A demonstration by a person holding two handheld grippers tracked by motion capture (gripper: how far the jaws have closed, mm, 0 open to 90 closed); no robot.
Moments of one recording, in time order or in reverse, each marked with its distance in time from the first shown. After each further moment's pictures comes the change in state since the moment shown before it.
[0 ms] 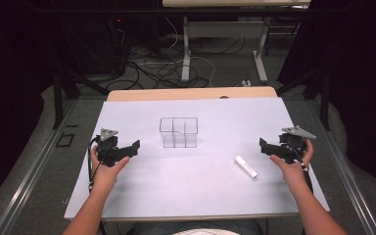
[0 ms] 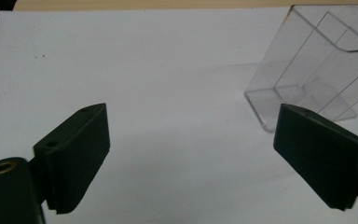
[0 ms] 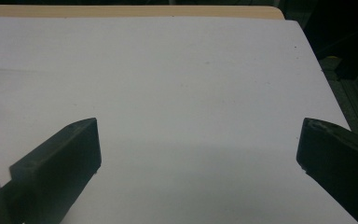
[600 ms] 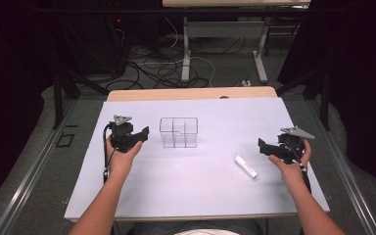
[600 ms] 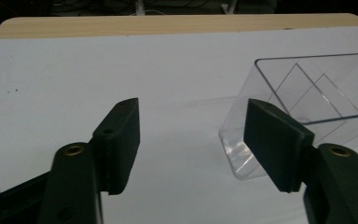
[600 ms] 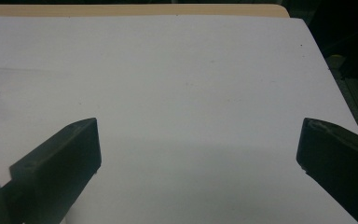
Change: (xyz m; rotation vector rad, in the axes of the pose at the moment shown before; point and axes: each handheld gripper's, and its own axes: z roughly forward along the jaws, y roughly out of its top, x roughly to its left) left arm -0.034 0.040 0.020 0.004 0.016 -0.023; right arm 0.003 -0.001 0.001 0.007 0.007 0.016
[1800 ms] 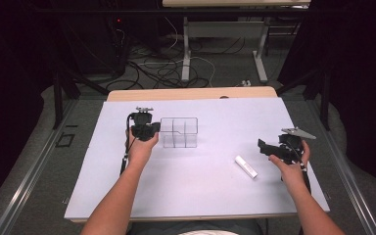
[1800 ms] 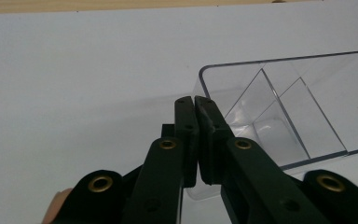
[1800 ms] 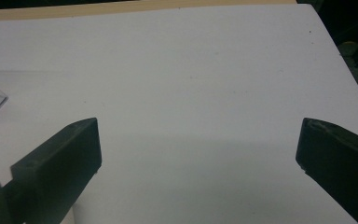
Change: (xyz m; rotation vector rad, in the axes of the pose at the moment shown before) left arm -0.040 0.023 0.043 0.153 -0.031 -0.011; right arm -0.003 -0.002 0.002 0.016 0.029 0.037
